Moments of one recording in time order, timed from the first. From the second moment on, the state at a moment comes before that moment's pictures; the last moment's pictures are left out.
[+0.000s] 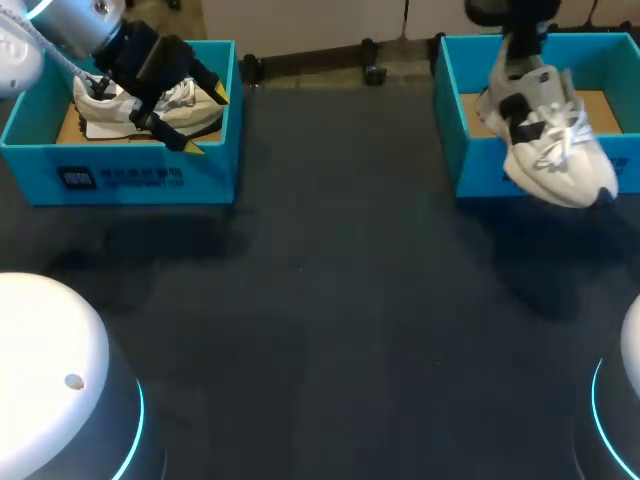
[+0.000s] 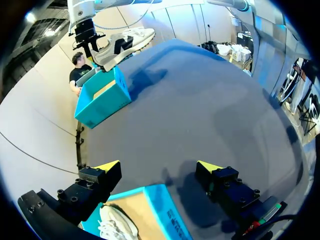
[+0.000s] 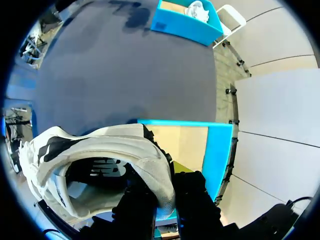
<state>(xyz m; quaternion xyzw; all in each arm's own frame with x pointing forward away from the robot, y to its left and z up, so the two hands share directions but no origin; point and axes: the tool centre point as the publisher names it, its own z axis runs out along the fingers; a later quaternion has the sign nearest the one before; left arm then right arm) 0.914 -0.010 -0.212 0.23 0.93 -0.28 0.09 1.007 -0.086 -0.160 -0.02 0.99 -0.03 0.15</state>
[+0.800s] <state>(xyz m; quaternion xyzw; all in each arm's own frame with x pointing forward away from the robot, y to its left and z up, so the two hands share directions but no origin) 0.914 -0.010 -0.212 0.23 0.93 -0.28 0.09 1.051 -0.151 -0.152 -0.02 0.98 -0.03 0.17</state>
